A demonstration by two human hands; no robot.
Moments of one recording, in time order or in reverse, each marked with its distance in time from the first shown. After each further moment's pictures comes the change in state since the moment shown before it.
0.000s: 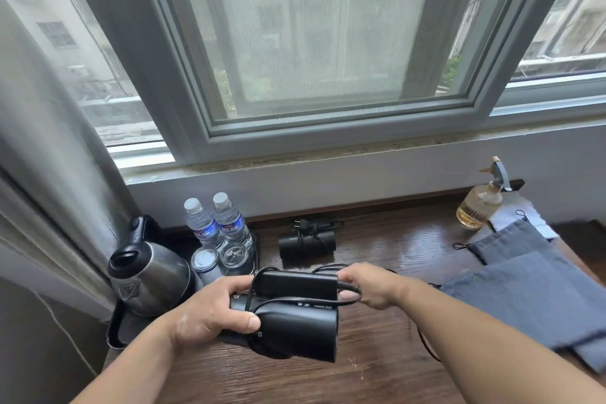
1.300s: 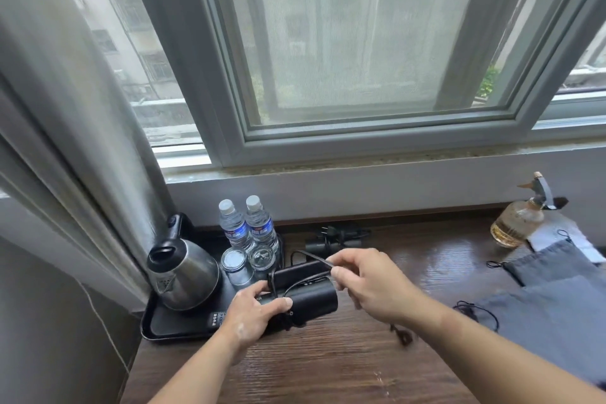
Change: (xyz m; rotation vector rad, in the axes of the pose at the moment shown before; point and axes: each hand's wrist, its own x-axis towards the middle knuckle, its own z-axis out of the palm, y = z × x) left_hand 0.017 -0.054 0.010 -0.016 0.627 -0.146; right_hand -0.041 -0.122 -0.026 0.402 0.369 -0.091
